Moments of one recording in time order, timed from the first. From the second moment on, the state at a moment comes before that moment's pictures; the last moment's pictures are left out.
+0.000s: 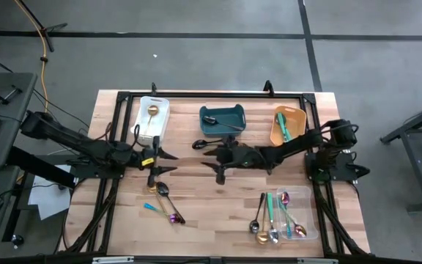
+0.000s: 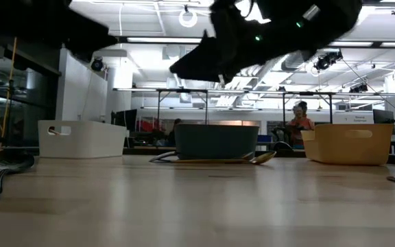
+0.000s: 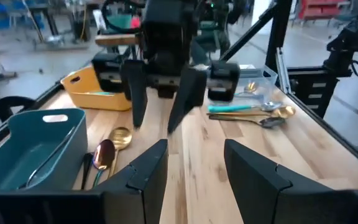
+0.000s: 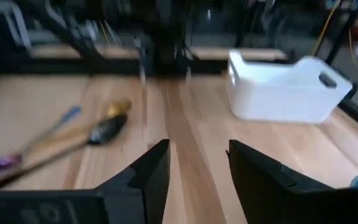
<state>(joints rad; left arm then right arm) -0.30 0.78 0.25 0.39 -0.28 -0.01 0.11 1.77 0.87 0.65 0.24 -0.01</state>
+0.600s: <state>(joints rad) -0.30 0.75 0.16 0.47 -0.30 0.03 0.11 1.76 0.76 0.90 0.07 -0.03</state>
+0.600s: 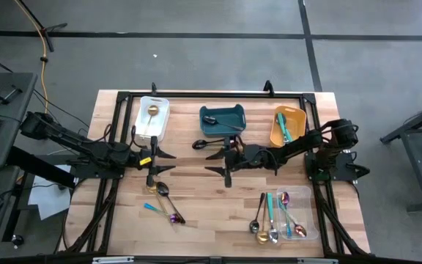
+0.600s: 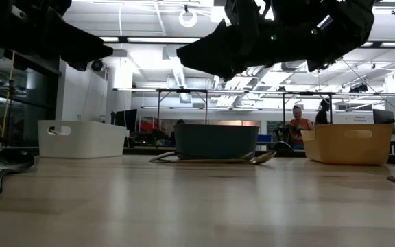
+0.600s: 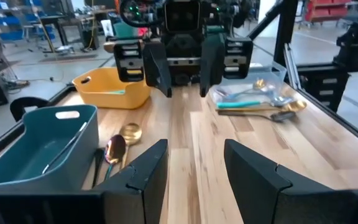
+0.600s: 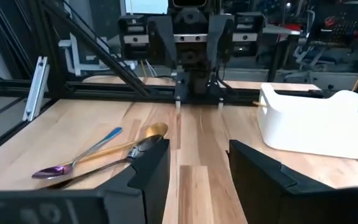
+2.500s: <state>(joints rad) -0.50 1.67 0.83 -0.52 -0.03 0.08 0.16 1.64 0.76 0.72 0.07 -0.10</state>
